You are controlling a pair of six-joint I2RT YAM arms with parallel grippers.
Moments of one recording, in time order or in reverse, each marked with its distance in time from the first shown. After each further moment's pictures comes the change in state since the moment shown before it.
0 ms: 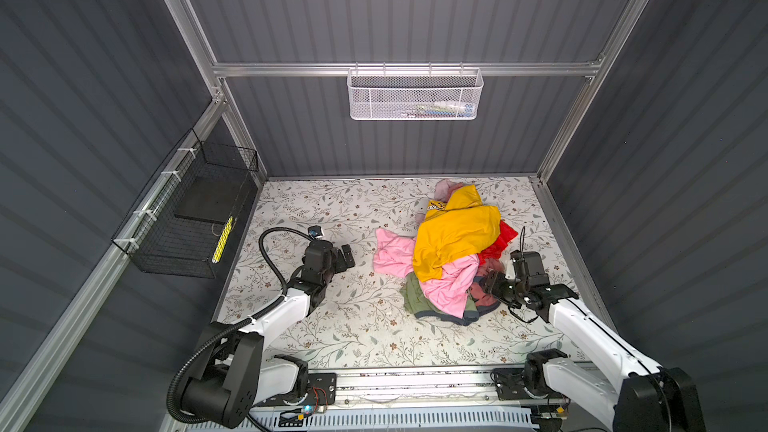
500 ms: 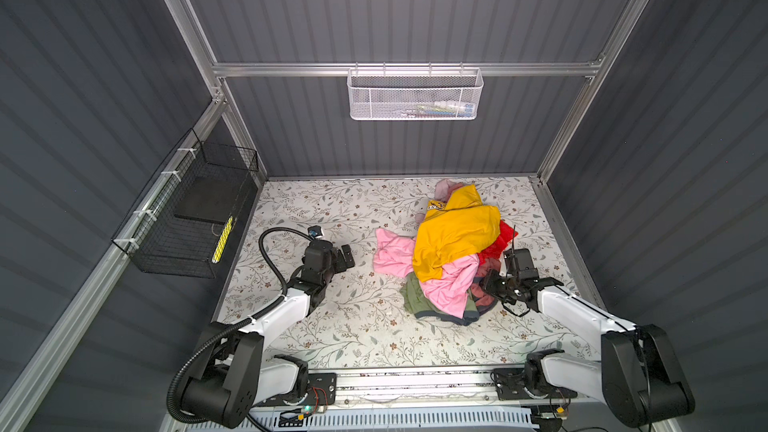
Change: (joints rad) left arm 0.000 0.000 0.000 -0.002 0.000 0.000; right arm 0.006 0.188 -0.005 0.189 0.016 0.001
